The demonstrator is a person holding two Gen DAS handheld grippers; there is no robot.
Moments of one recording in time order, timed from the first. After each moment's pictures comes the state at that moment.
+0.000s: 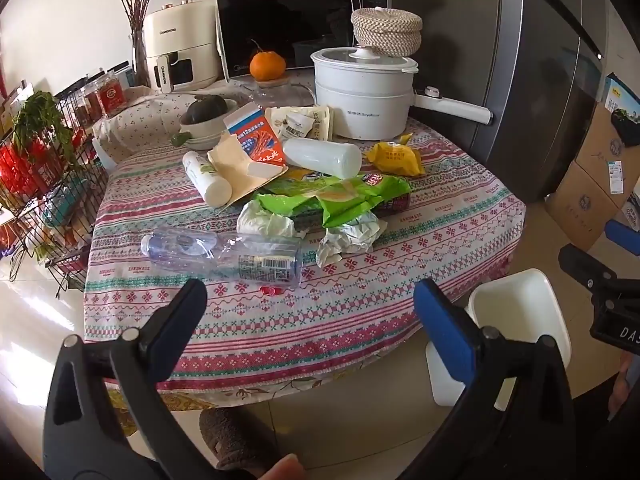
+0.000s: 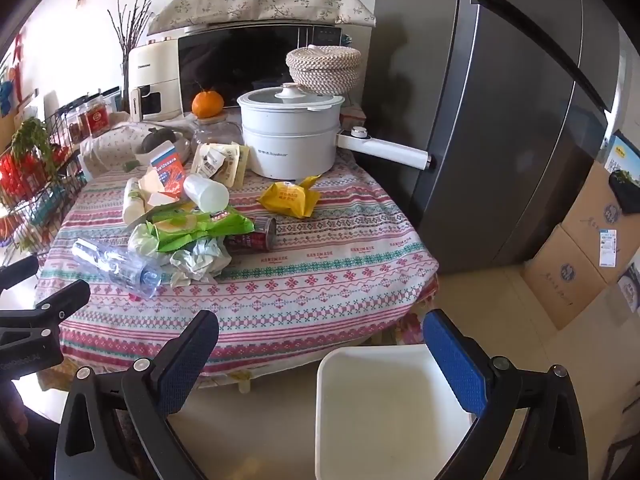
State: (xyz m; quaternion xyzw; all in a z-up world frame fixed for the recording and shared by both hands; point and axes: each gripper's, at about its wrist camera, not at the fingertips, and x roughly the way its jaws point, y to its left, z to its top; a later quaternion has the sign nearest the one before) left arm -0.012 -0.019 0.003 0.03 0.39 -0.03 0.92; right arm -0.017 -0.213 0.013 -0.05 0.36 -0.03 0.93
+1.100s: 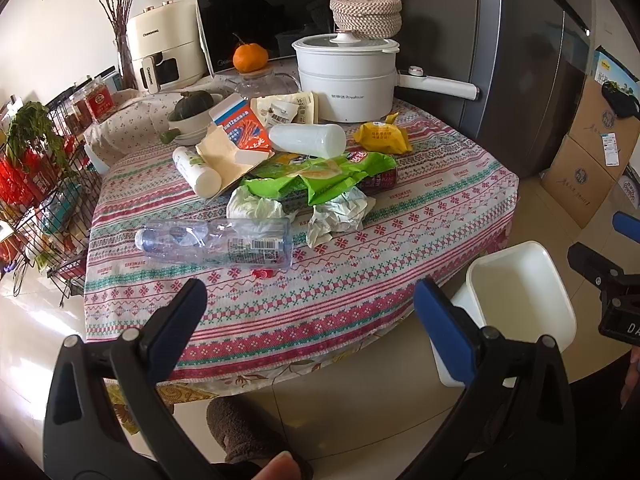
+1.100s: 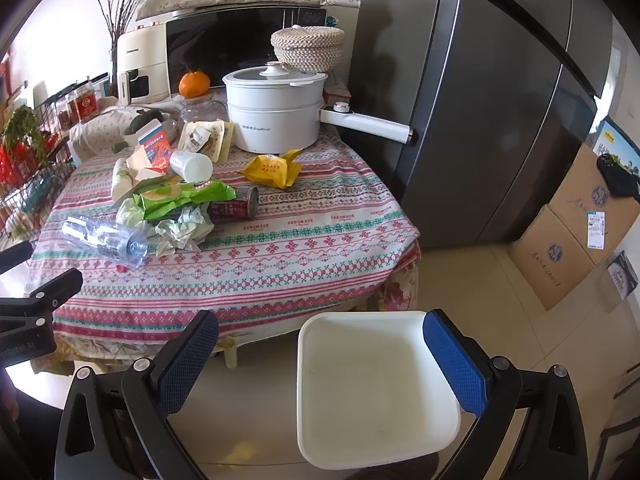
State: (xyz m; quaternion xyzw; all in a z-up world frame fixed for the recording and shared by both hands) left arm -0.023 -0.031 -0.006 0.06 0.40 -0.04 0.91; right arm -0.038 -0.226 0.010 -0.08 0.40 -0.06 0.91
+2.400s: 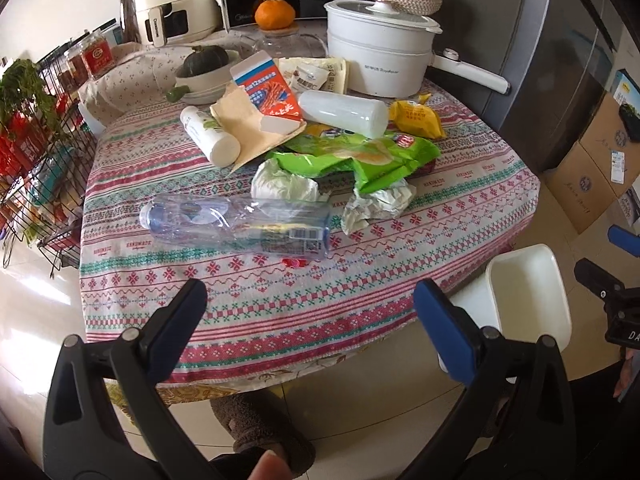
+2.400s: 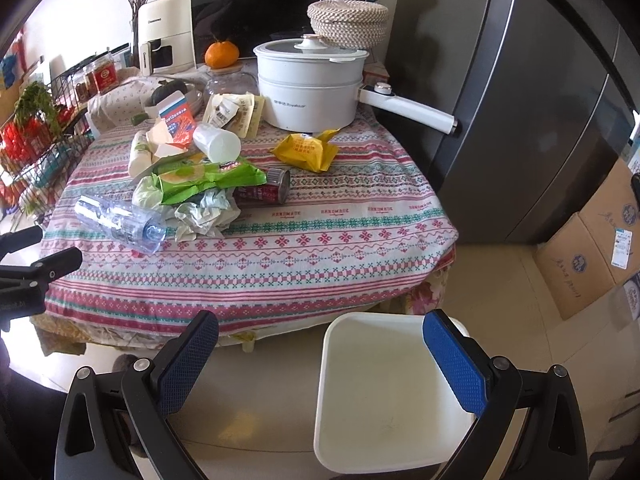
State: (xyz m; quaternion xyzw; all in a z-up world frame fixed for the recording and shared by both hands) left arm 0.029 0.026 -0.014 0.02 0.47 -0.03 0.88; right arm 0.005 -0.205 0.003 -0.07 0.45 0.00 0.89
